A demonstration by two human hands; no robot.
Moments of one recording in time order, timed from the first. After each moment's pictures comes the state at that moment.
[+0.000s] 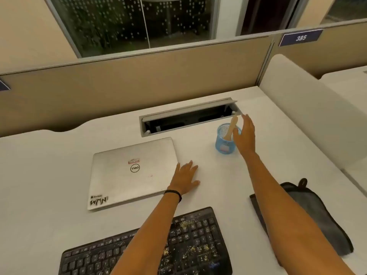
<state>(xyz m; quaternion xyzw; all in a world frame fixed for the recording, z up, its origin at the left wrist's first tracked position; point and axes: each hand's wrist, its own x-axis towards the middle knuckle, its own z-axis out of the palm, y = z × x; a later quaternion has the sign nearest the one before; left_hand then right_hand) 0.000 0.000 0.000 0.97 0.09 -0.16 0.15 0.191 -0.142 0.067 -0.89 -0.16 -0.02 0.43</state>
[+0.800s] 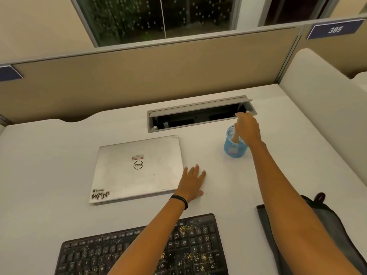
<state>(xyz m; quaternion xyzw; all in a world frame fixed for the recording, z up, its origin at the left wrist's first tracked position) 0.010 -0.018 -0.006 0.97 0.08 -0.22 0.02 0.239 -0.109 0.073 -0.92 -0.24 0.05 0.30</state>
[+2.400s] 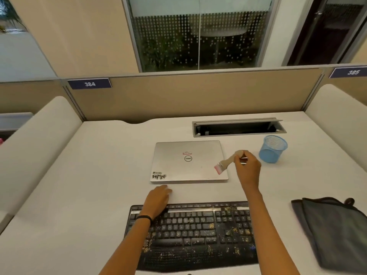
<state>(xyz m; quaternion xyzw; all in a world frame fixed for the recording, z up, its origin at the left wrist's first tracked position) -0.264 0.100 -0.004 0.95 0.26 0.01 0.16 -0.030 -0.090 0.091 -0.80 -0.25 -0.07 0.54</state>
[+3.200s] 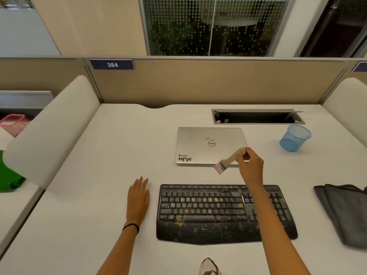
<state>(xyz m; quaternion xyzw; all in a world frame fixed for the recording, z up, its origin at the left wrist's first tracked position) -0.427 0.155 -0.061 0.87 0.41 0.17 0.22 -0.139 -0.051 0.088 -0.82 -0.27 -0.01 0.51</state>
